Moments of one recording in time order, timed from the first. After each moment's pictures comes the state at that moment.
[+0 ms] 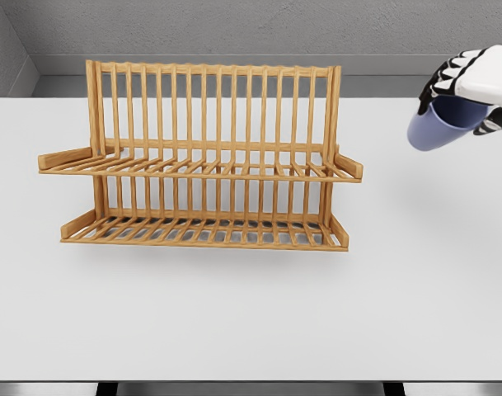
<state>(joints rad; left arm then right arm) 0.02 0.00 -0.10 -0.01 -0.10 -0.12 -0.11 -0.69 -1.13 0.44 -1.75 0.20 -0.43 0.61</state>
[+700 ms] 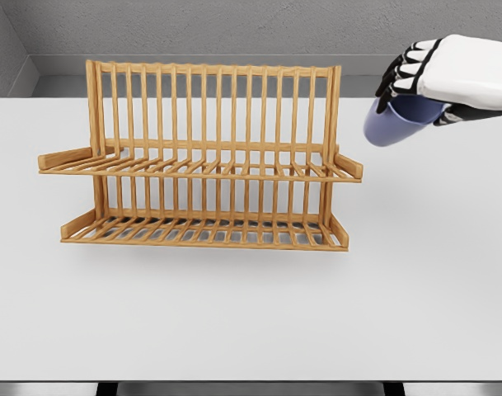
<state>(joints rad) 0.02 0.00 -0.10 -0.01 -0.10 -0.12 -0.11 -0.77 -1.02 0.45 -1.75 0.20 -0.57 0.61</state>
